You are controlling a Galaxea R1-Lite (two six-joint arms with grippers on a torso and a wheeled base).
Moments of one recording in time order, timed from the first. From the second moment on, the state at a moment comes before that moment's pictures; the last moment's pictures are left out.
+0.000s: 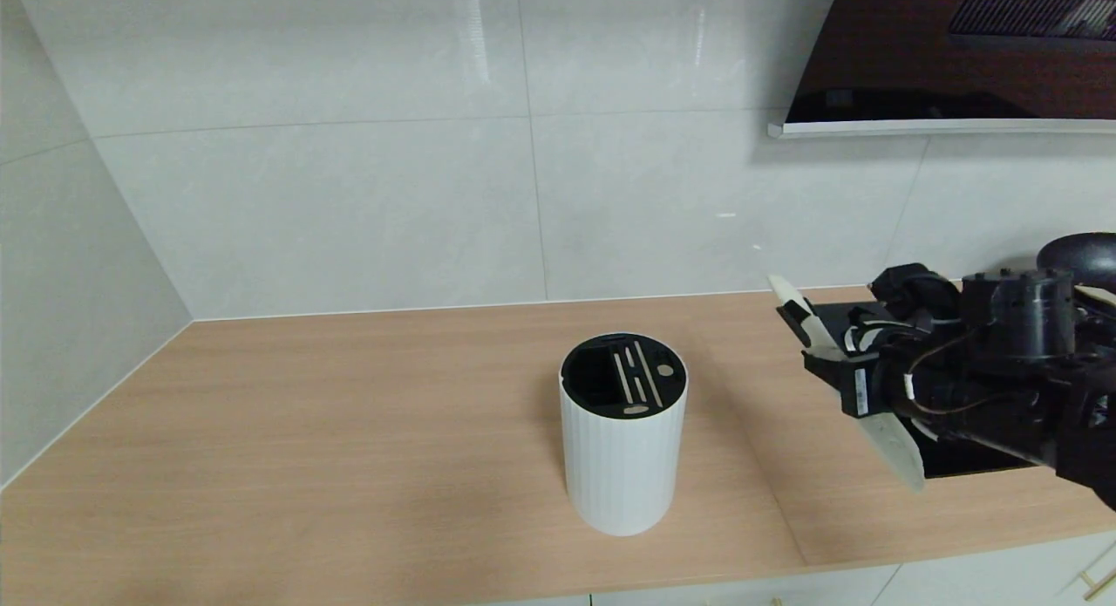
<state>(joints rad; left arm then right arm) 0.00 0.10 -0.21 0.03 -0.08 0.03 0.31 1.66 -0.69 -0.60 -0.05 -0.01</state>
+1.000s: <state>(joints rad) -0.38 1.24 -0.77 -0.35 -0.27 -0.34 0.81 1.48 -0.92 -0.35 -0.27 0.14</state>
